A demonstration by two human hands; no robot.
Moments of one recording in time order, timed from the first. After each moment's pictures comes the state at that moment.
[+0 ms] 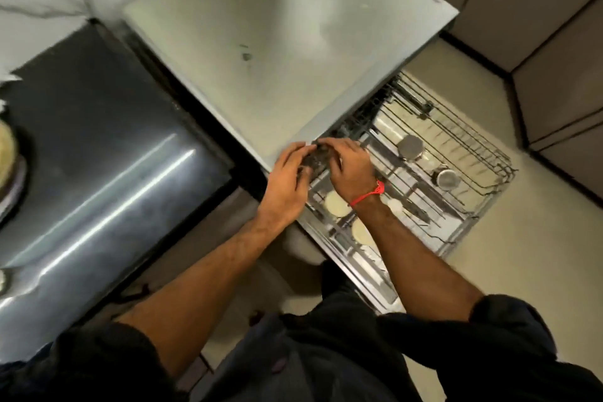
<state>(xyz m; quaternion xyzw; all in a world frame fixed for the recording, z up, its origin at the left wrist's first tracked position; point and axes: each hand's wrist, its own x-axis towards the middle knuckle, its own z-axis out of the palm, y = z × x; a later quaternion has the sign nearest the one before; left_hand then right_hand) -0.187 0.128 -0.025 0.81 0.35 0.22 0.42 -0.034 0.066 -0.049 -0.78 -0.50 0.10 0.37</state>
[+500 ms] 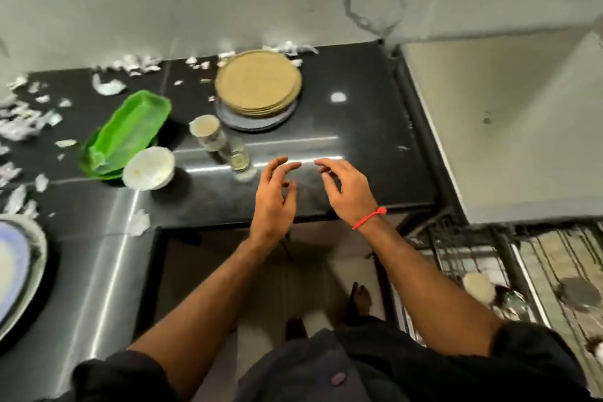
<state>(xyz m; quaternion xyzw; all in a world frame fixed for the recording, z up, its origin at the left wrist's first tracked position) -0.547 0.129 0.034 0.64 0.60 0.41 0.24 -0.376 0.168 0.031 -0.50 -0.73 0.26 0.39</state>
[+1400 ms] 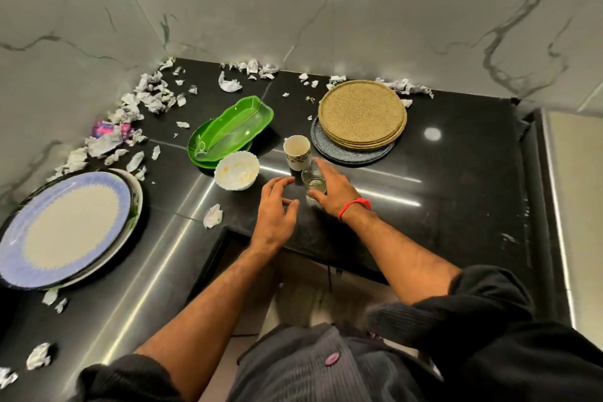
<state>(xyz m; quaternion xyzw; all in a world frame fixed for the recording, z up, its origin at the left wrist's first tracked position) -0.663 0.150 0.027 0.47 0.76 0.40 0.21 -0.546 0.285 0.005 -0.41 -0.83 0.36 0.14</state>
